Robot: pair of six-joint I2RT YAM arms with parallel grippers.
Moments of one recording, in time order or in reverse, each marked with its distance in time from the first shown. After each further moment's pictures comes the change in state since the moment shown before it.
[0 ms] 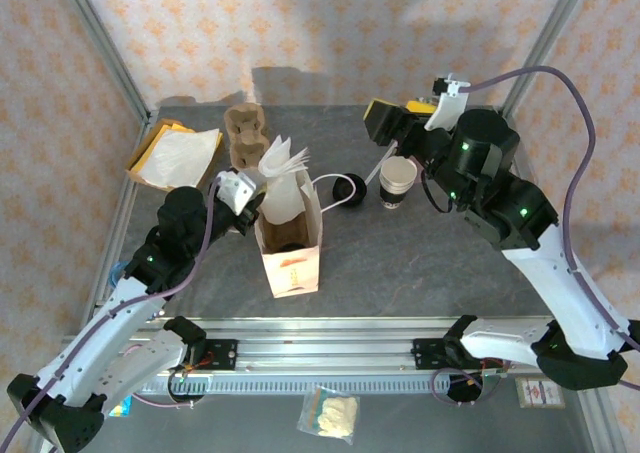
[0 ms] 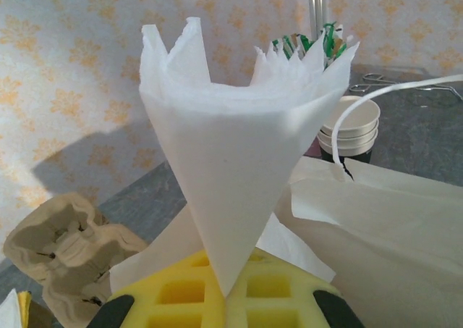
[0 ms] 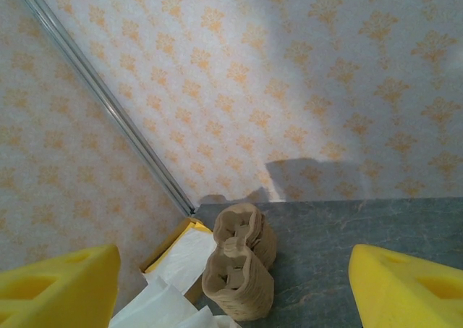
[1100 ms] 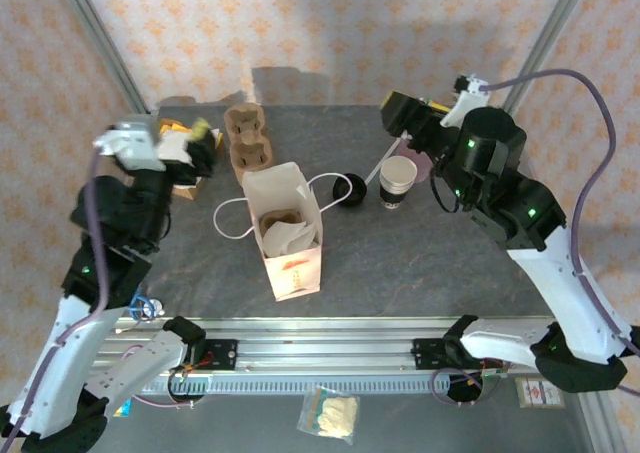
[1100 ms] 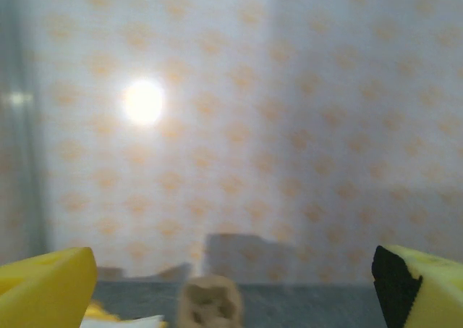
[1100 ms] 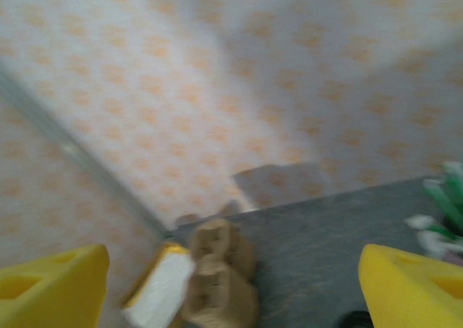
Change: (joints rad) left arm 0.041 -0.006 0.472 -0.127 -0.620 -0.342; right arm -0.084 -0.031 -0.025 -0.076 0.132 0.128
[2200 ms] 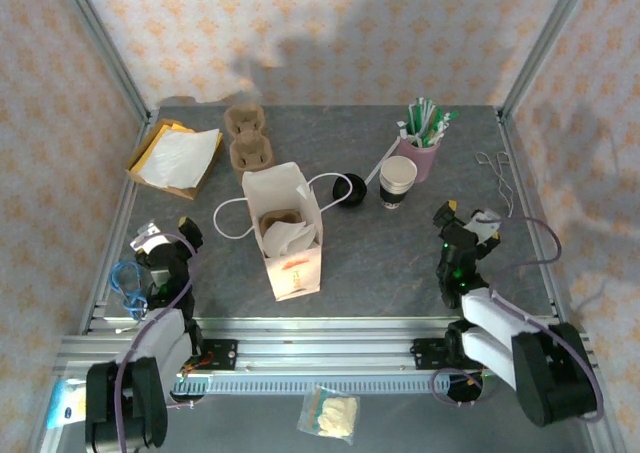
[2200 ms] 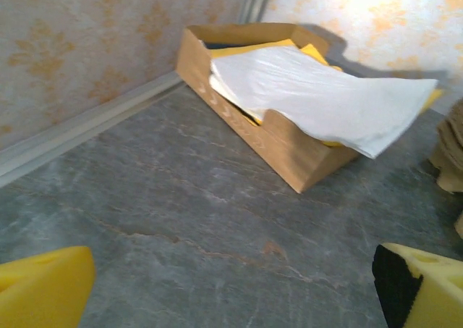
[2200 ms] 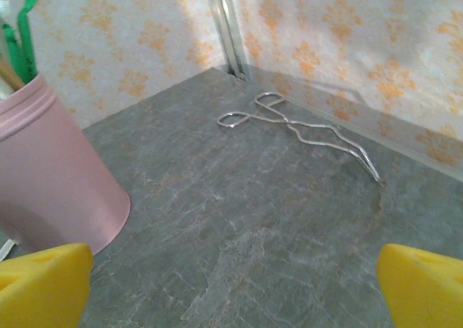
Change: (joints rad) left arm 0.609 0.085 -1.271 0.925 0.210 -0.298; right arm -0.437 -0.087 -1.502 1.305 0.288 -0.189
